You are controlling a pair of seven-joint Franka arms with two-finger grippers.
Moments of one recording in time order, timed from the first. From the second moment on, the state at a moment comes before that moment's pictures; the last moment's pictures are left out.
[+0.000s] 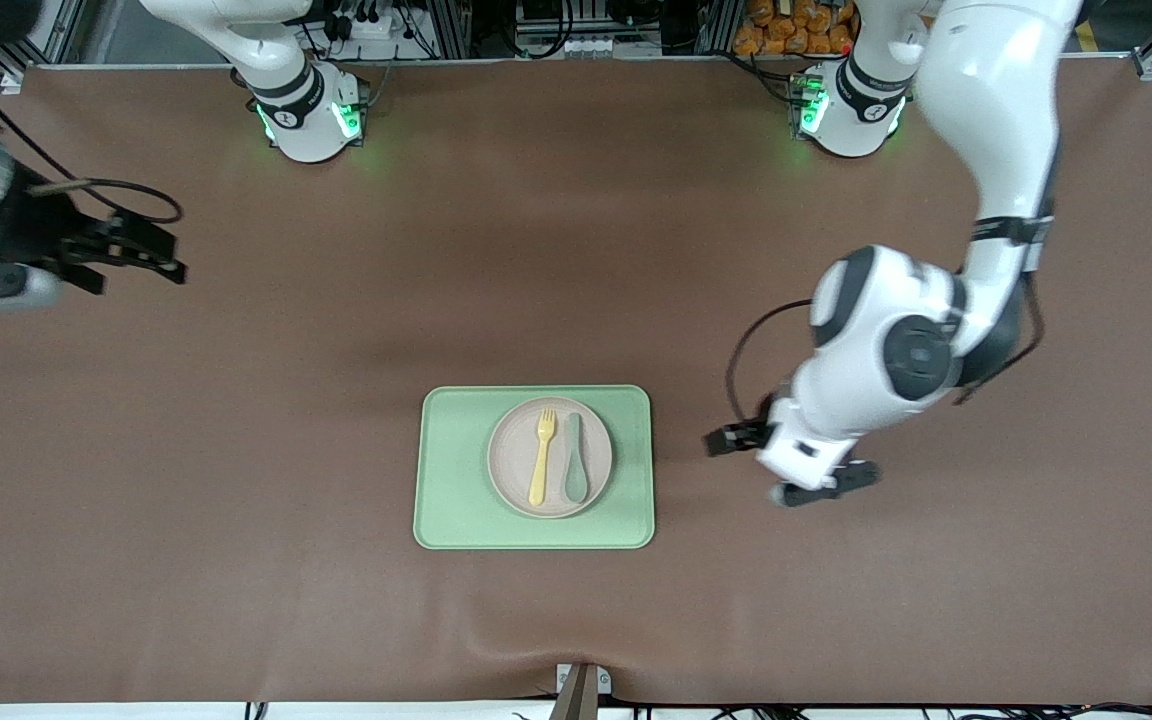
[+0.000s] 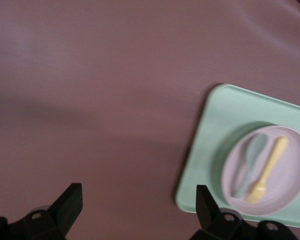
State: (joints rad) left arm -0.22 0.57 -0.14 -1.40 -0.12 1.99 -0.56; right arm 0.06 0.08 0.08 -1.50 0.12 1.56 0.04
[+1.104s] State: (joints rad) left arm 0.11 0.22 -0.15 -1.45 0.09 1.64 -0.28; right arm 0.45 0.61 0.07 -1.18 0.08 1.82 0.56
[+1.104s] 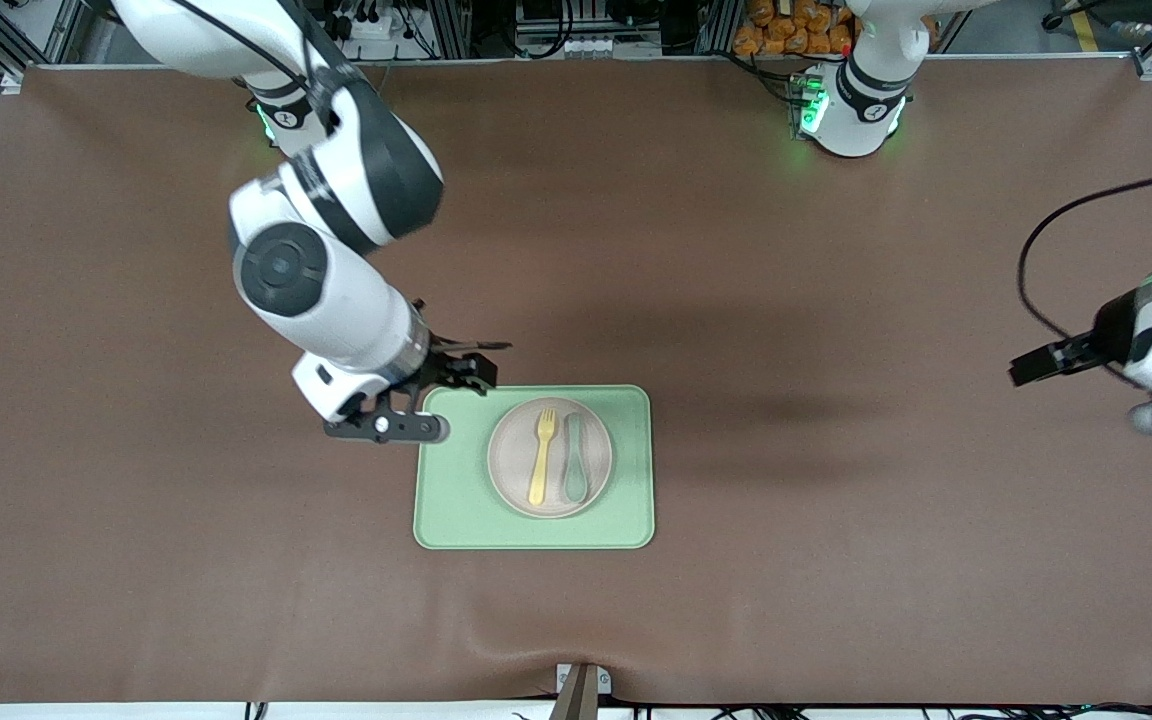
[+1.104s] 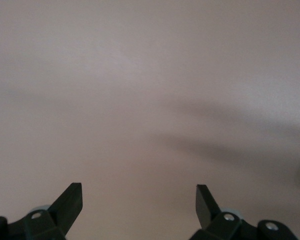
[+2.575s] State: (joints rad) left arm -0.02 0.03 -0.06 -1.43 0.01 1.37 -0.02; right arm 0.60 0.94 0.04 -1.15 0.01 2.13 0.72
